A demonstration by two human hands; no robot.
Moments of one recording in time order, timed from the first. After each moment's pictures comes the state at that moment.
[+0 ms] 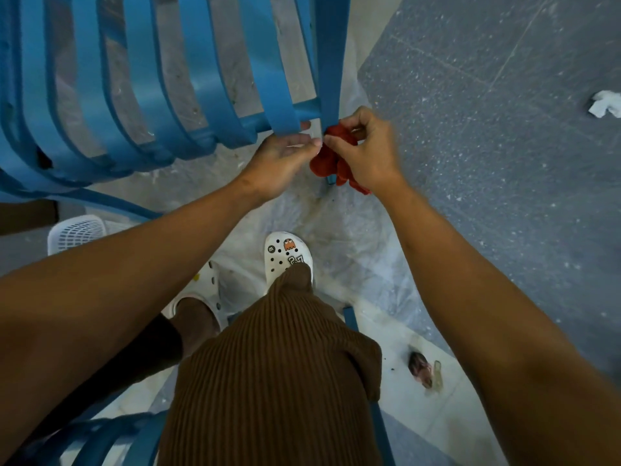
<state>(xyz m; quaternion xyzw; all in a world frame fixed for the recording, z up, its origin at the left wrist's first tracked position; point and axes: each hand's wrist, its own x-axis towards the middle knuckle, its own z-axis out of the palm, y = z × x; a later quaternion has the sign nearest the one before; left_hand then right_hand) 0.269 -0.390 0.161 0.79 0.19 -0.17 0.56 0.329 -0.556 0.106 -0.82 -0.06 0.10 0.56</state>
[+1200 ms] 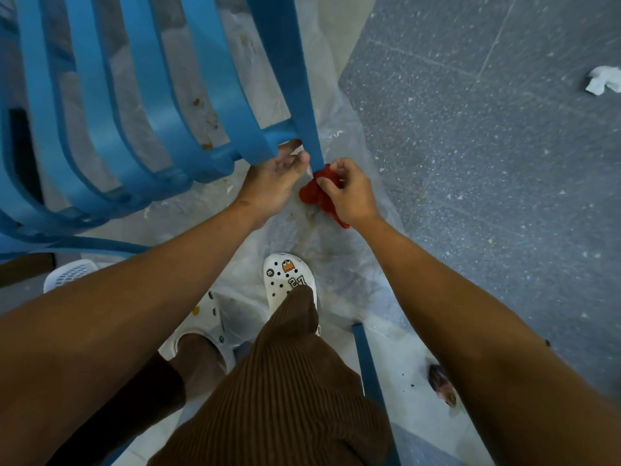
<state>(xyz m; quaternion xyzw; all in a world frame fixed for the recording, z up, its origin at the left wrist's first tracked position) 0.290 -0.395 0.126 0.80 0.17 -0.17 0.55 0.306 -0.550 0.009 -0.80 0.05 0.15 0.58</state>
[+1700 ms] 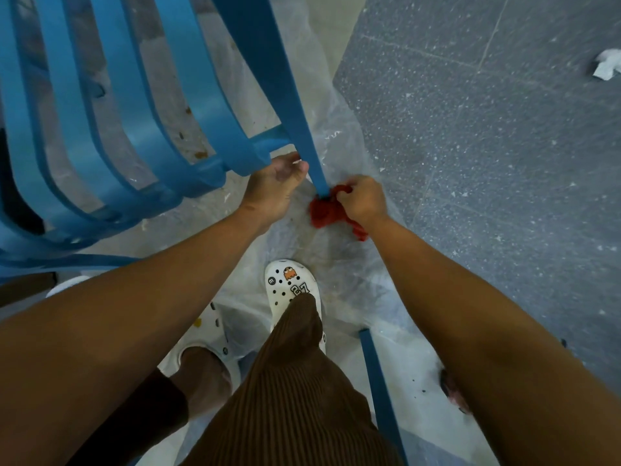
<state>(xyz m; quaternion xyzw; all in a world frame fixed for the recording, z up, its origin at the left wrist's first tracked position) 0.299 -0.396 0.102 0.80 0.22 -0.17 0.52 0.319 -0.566 -0.027 -0.88 0.11 0.23 0.39</state>
